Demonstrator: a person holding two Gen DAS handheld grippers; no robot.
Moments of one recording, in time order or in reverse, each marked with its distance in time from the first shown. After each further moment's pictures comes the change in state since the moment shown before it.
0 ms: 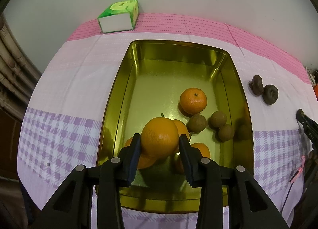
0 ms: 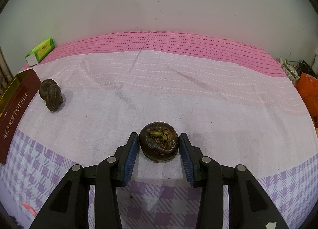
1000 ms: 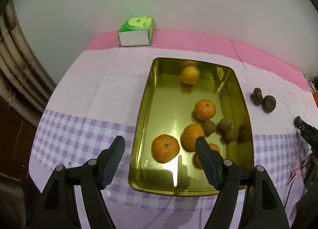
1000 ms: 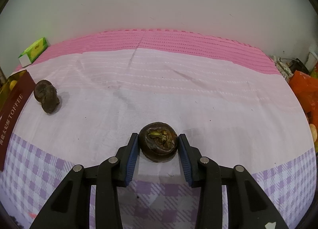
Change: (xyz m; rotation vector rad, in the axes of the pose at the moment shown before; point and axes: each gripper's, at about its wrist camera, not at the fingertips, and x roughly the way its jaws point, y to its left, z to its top) left arm -0.044 0.027 -0.010 -0.036 -0.100 0.045; right arm -0.001 0.010 0.008 0.017 0.038 -0.072
